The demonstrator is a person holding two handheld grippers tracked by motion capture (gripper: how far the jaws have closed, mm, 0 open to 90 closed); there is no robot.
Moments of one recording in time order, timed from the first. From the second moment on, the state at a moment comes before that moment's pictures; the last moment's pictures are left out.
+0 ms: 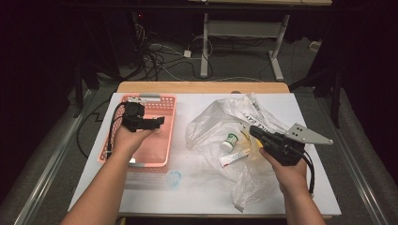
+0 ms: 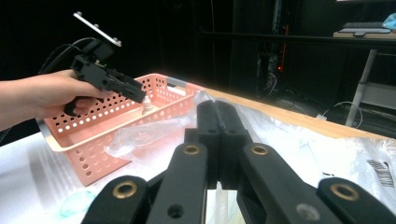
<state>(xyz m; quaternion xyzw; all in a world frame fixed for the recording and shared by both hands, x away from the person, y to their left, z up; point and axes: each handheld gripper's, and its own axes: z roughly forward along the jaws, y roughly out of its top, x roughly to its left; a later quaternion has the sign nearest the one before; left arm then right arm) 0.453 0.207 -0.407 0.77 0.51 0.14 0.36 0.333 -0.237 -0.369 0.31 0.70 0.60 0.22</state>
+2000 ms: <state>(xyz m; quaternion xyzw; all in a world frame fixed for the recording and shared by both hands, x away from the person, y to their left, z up) 0.391 0.192 -0.387 0.81 0.46 0.15 0.33 0.332 -0.238 -0.367 0.31 0.70 0.60 0.23</state>
